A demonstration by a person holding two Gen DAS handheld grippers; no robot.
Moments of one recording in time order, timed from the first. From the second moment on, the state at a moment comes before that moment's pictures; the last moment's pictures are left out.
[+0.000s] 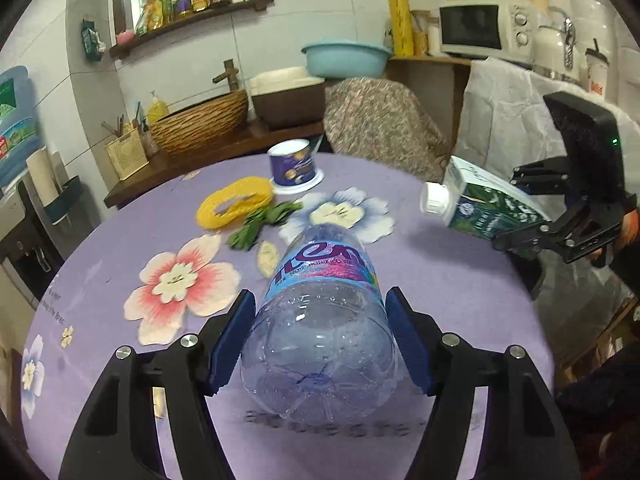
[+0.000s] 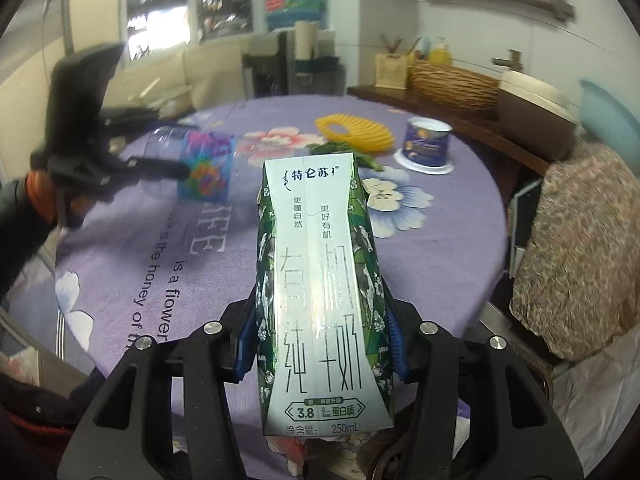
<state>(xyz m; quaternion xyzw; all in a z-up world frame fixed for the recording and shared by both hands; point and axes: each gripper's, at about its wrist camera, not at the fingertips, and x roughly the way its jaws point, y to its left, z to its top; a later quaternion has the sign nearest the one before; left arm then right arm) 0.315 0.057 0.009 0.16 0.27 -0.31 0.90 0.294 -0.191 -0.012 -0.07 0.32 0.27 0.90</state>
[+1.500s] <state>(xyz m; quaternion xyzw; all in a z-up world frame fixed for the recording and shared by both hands) 0.286 -0.214 -0.071 0.05 0.35 -0.42 0.84 0.231 -0.403 -0.192 0.15 0.42 0.03 0.89</state>
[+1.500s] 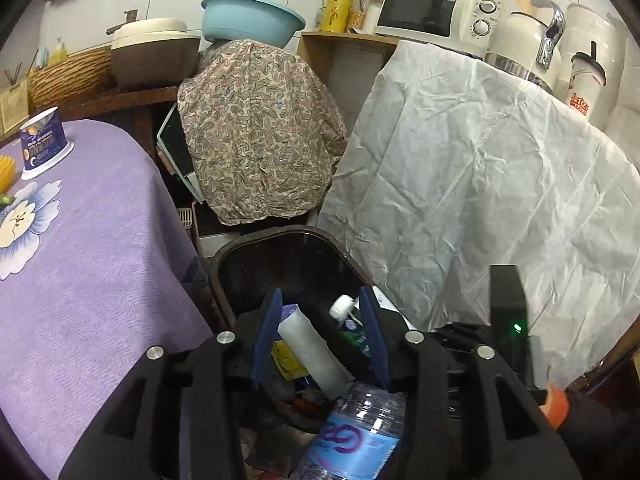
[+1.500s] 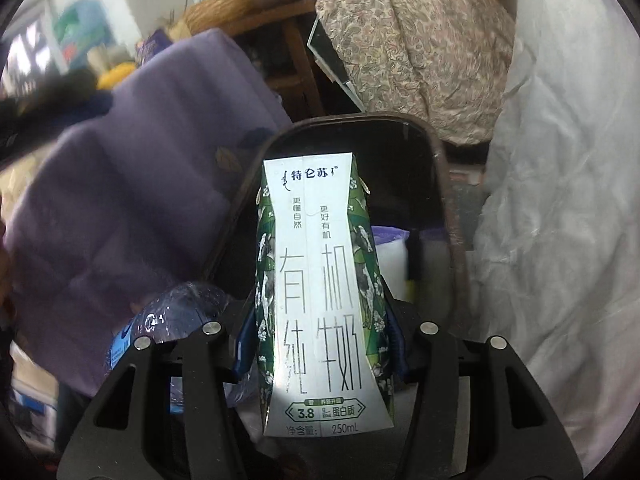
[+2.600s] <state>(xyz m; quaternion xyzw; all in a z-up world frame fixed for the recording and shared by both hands) 0.225 -0.208 -0.150 0.14 0.41 -0.40 0.81 0.193 -0.431 -0.163 0.31 0.32 0.02 0.89</state>
